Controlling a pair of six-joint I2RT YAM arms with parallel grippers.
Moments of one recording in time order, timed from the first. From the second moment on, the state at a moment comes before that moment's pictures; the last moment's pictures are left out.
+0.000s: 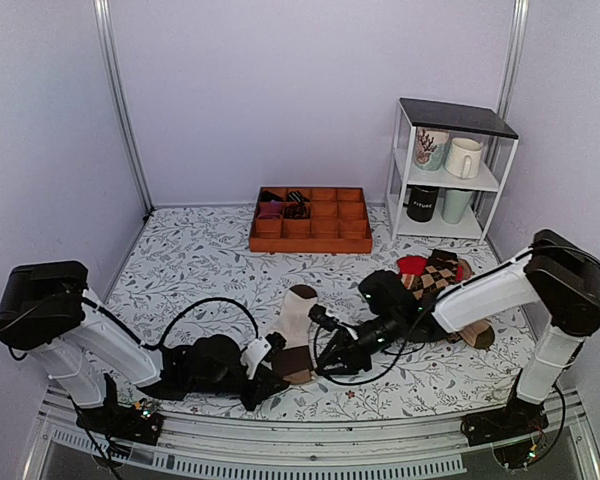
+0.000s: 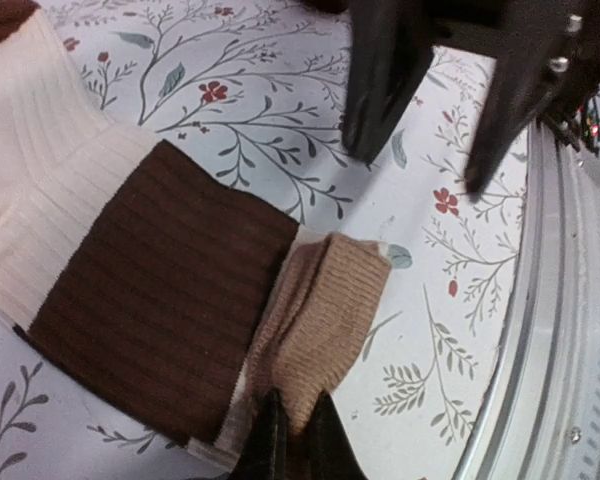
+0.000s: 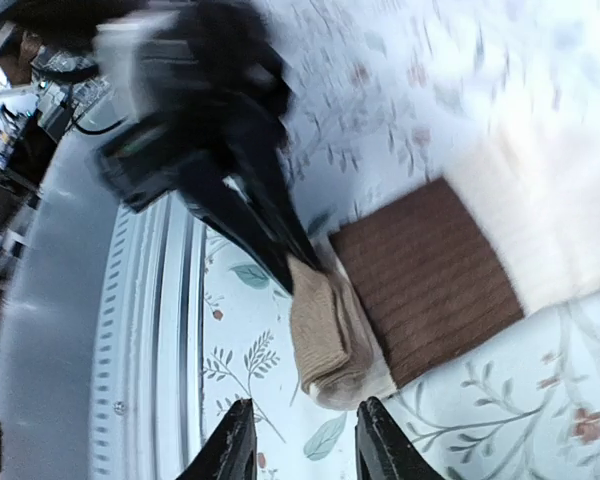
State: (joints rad) left arm -1.24 1.64 0.34 0.66 -0.02 -0.38; right arm 0.94 1.79 0.83 0.13 -0.74 0.05
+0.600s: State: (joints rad) left arm -1.18 1.71 0.35 0.75 0.26 -0.64; right arm 1.07 1.76 0.70 0.51 -0.58 -0.55
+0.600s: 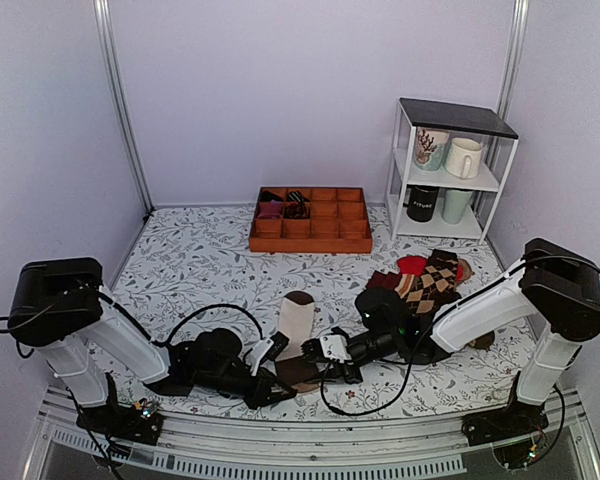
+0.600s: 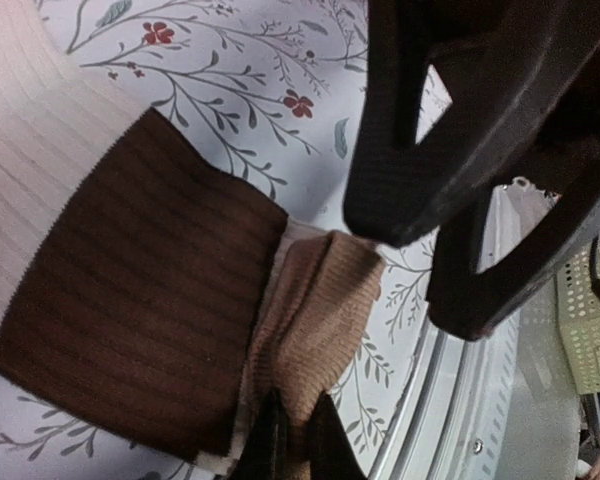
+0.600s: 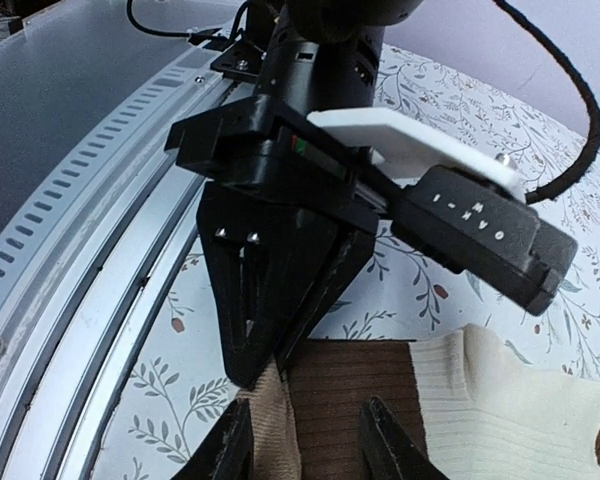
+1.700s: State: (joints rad) left arm -1.17 1.73 0.33 0.82 0.27 -0.65; right arm 1.12 1.79 0.64 0.52 -0.44 -0.56
